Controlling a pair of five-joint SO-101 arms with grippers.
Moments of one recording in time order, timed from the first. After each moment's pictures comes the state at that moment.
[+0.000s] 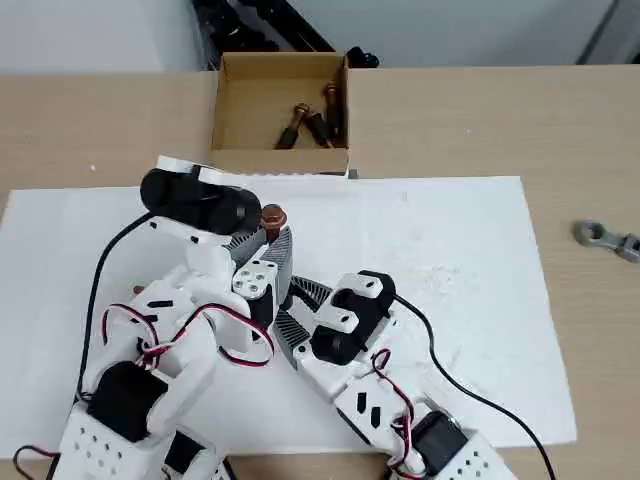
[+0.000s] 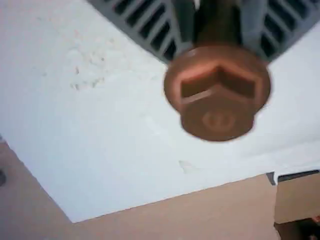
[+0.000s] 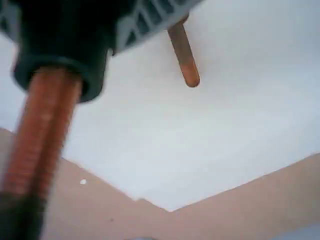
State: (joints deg) left arm 25.3 -65.2 44.0 59.9 17.3; right arm -47.3 -101.8 95.7 21.6 -7.0
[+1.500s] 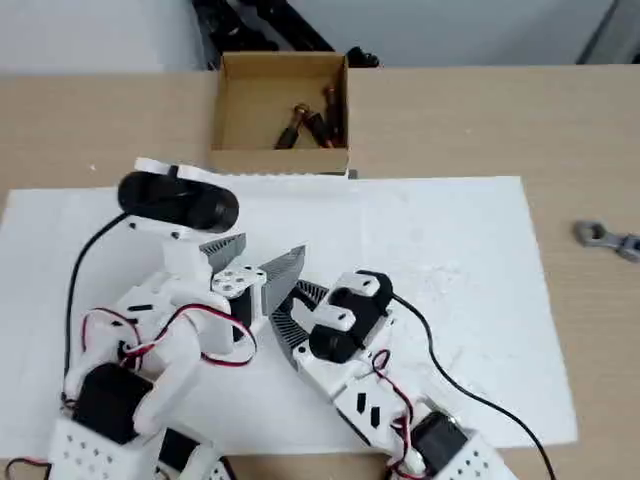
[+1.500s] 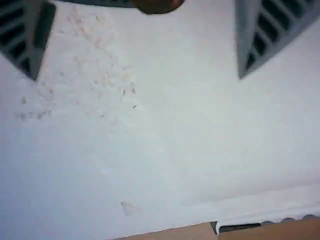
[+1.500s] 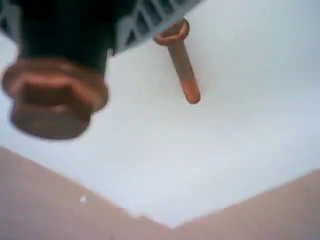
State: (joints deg) left arm 19.7 -65.4 40.9 69.6 17.2; right arm -47.2 -101.7 95.7 22.9 -6.9
